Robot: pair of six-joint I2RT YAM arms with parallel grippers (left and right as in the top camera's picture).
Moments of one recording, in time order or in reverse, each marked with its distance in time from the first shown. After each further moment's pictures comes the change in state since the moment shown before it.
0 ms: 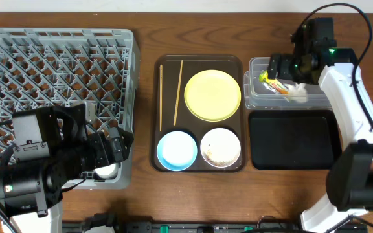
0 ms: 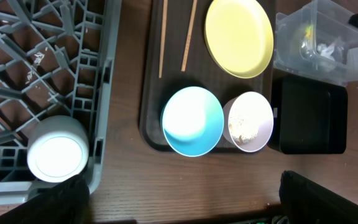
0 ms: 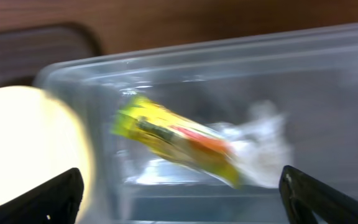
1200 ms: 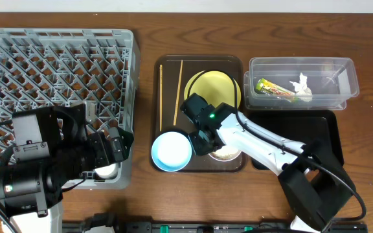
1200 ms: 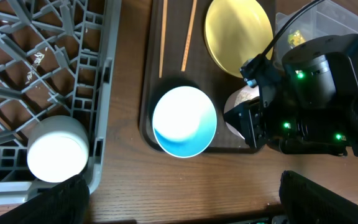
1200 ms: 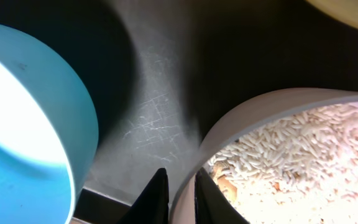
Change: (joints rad) left arm 0.000 0.000 0.000 0.000 0.000 0.000; right arm 0.740 0.035 -0.301 -0.003 0.035 0.246
